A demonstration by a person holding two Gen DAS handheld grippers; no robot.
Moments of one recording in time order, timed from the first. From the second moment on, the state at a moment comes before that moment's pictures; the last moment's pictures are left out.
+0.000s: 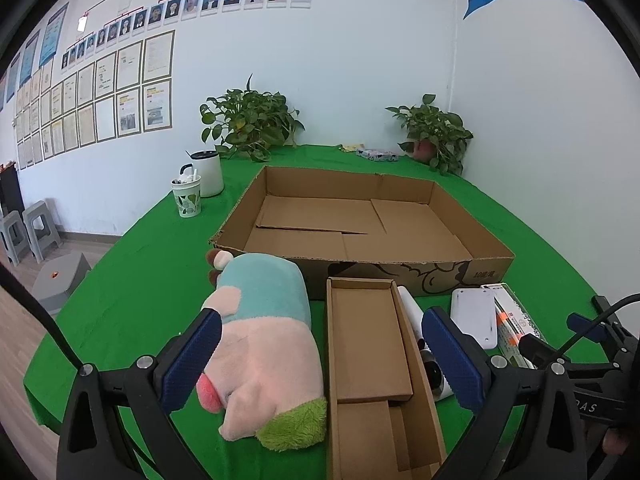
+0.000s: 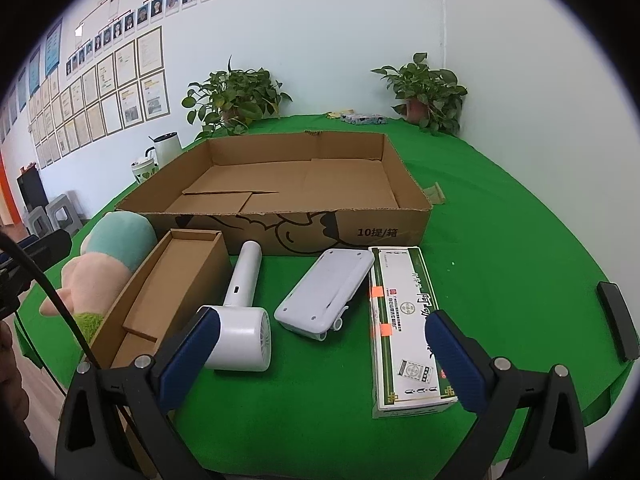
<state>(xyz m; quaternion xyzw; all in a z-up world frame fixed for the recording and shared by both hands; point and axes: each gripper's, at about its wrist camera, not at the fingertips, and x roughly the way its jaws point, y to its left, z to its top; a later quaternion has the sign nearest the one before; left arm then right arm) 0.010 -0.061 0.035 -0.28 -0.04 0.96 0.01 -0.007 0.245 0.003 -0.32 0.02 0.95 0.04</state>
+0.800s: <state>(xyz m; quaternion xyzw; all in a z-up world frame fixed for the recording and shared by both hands) -0.029 -0.148 0.039 -0.30 -0.07 0.95 -0.03 -0.001 0.198 0.066 -0.24 -0.08 0.94 -0.22</state>
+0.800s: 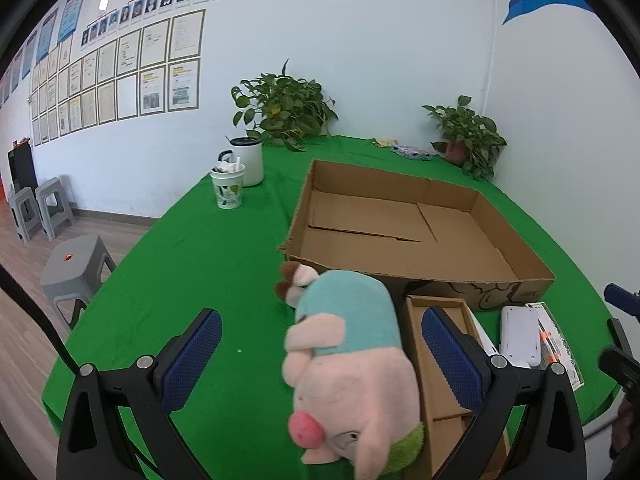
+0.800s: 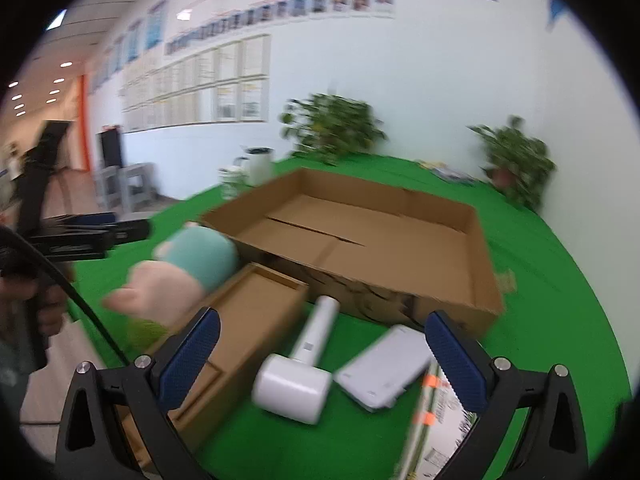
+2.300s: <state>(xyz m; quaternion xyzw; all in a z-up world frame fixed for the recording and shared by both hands) 0.028 -0.194 -0.053 -0.42 -0.22 0.88 0.07 -0.117 0.022 -0.027 -0.54 0.01 0.75 -0.37</state>
